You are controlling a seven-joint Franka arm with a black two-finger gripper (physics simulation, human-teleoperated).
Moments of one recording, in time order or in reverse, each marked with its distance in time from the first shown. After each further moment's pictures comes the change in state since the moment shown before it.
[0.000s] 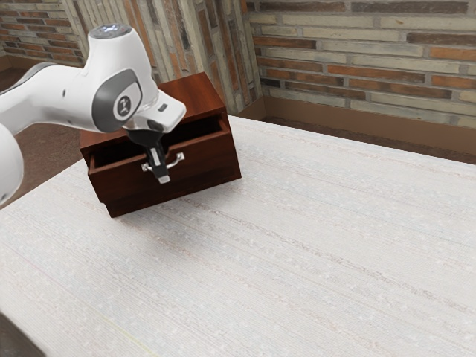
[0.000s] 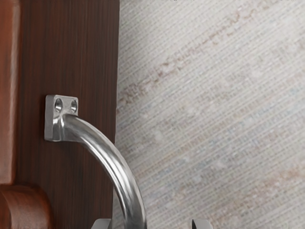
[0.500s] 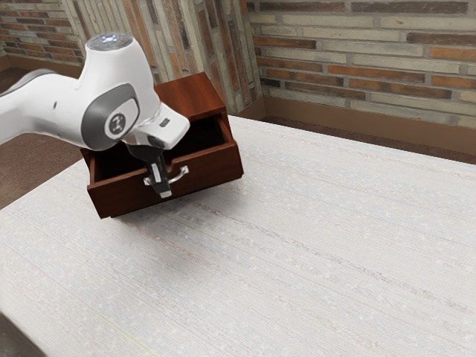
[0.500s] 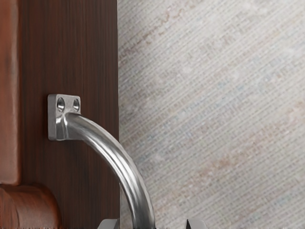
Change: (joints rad) arm -0.010 -0.154 -0.075 -0.196 0.071 0.044 -0.055
